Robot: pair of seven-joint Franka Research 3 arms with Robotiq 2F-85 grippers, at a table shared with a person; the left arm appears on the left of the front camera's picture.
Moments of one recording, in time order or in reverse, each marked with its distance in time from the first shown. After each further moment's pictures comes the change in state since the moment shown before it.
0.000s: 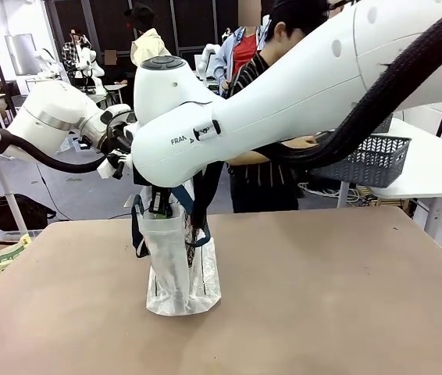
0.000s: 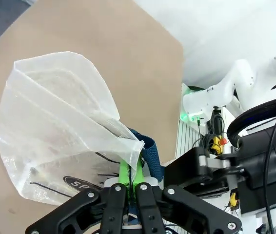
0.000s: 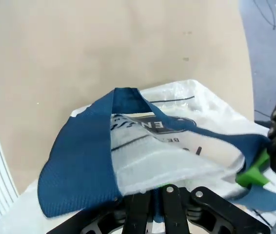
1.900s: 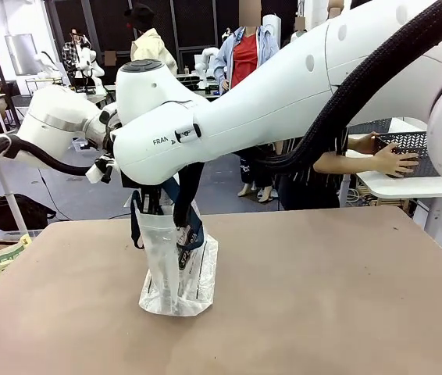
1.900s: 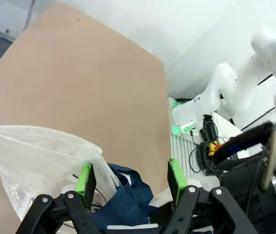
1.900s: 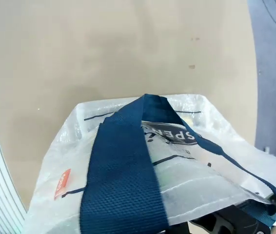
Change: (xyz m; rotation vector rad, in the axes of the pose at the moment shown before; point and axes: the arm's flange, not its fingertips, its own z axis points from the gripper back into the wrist) left arm 0.015 0.003 -0.004 -0.077 -0.098 -0.121; right arm 0.028 -0.003 -0.012 0.021 0.041 0.040
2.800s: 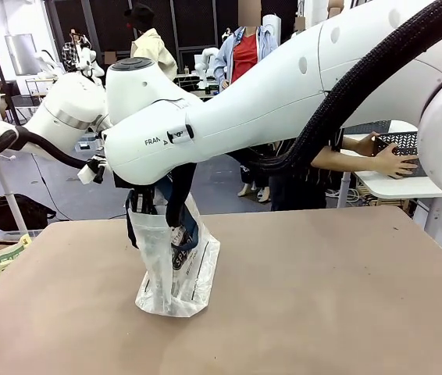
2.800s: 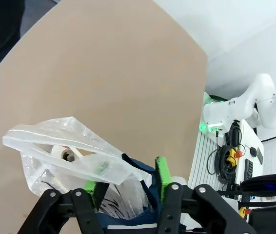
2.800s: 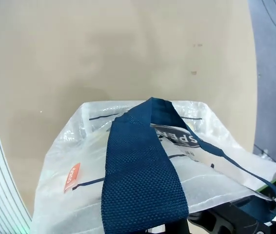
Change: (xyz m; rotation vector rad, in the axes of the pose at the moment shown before) left arm 0.015 0.002 -0.015 0.207 0.118 0.165; right arm 0.010 0.004 0.002 0.001 -0.002 0.014
